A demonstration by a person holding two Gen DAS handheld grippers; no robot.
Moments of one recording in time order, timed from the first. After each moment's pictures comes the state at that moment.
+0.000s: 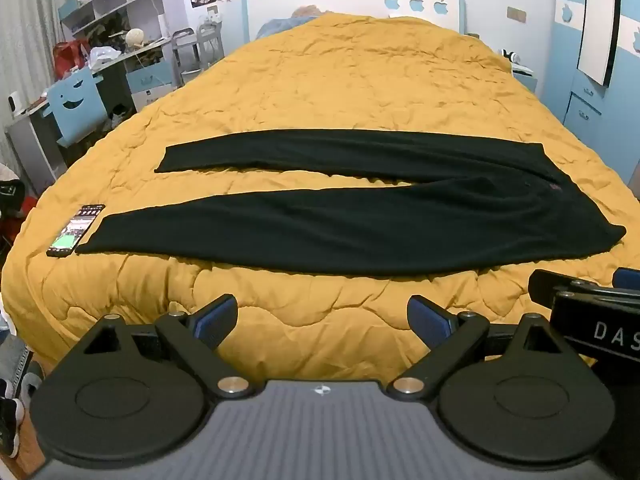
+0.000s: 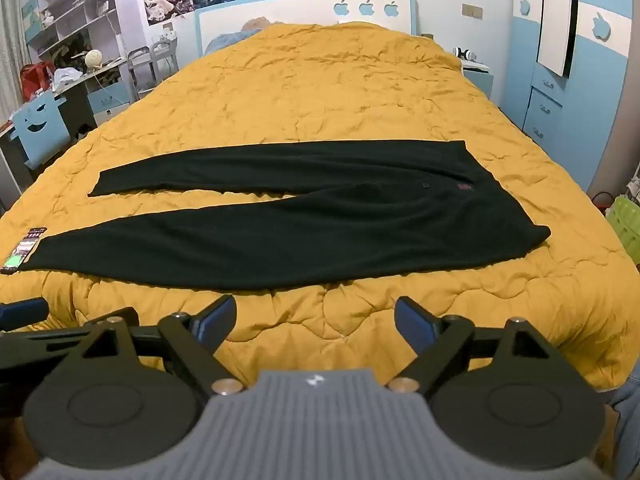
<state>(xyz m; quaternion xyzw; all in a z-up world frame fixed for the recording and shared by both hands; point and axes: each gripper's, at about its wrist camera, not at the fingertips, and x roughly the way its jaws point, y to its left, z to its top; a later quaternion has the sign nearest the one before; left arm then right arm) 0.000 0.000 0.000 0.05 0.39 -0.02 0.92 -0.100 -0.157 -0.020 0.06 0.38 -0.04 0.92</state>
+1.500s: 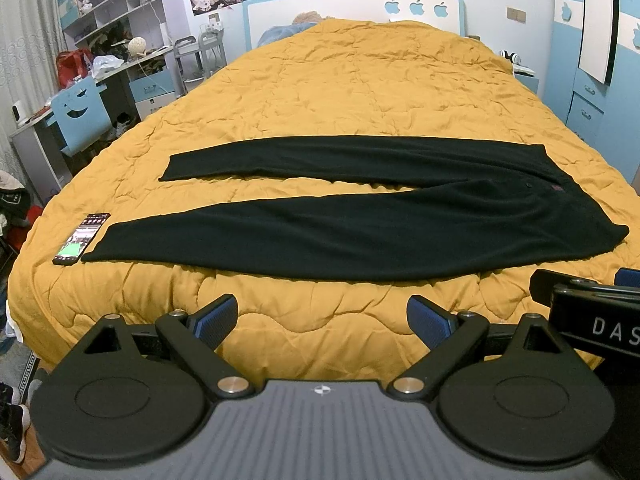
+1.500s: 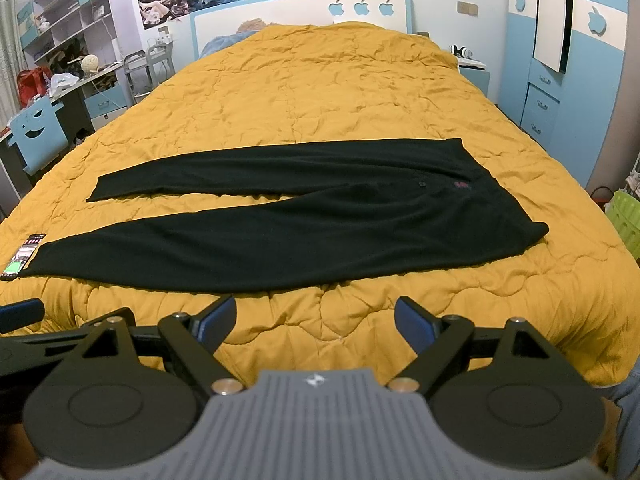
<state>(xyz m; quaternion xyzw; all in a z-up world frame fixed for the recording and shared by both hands) -0.002 -0.002 0.006 0.06 0.38 -0.02 0.92 -0.099 -0.162 -0.021 0.07 0.38 -0.04 0.92</state>
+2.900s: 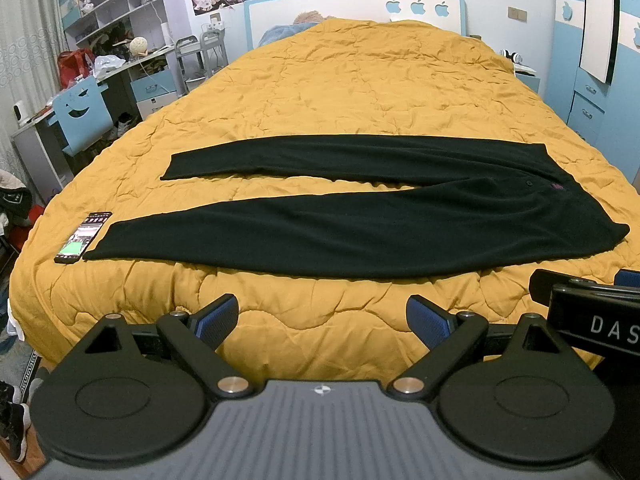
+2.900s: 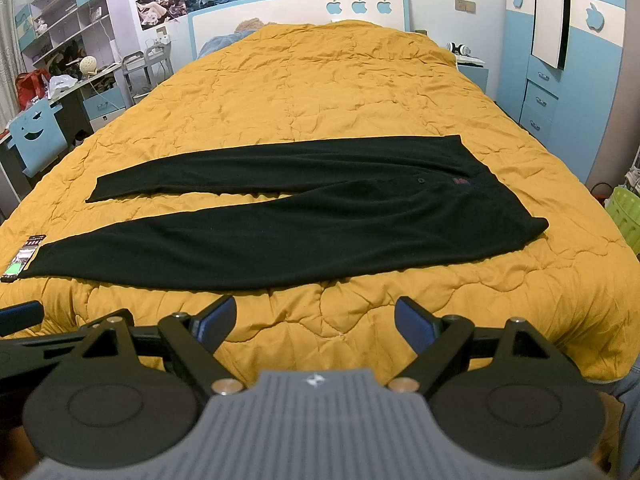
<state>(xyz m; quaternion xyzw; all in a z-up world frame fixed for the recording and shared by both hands) -0.002 -0.004 0.006 0.06 0.38 -0.02 0.92 -0.099 -0.164 -0.020 0.07 0.38 -0.04 0.92</state>
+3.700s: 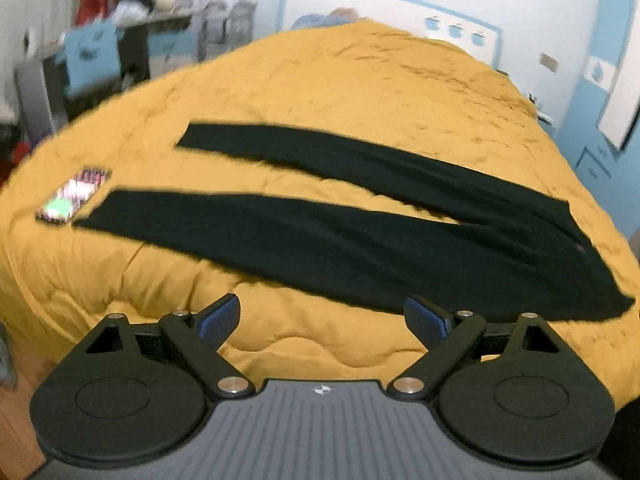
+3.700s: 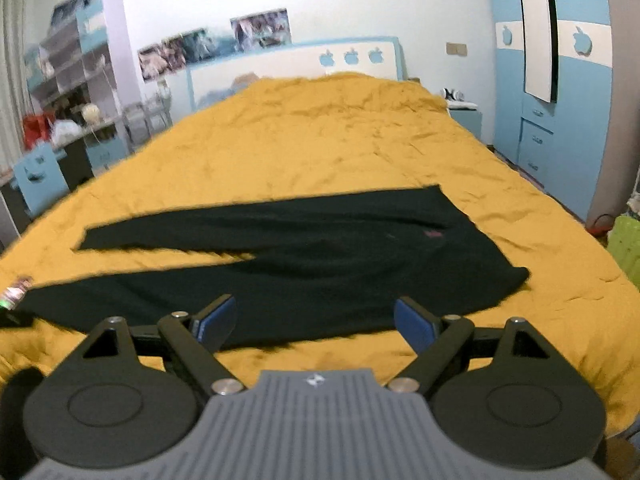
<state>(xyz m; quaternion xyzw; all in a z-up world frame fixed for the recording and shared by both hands) 0.056 0.115 -0.017 -0.07 0.39 -0.02 0.92 -0.088 -0.253 -0.043 0.08 0.30 -0.04 0.95</state>
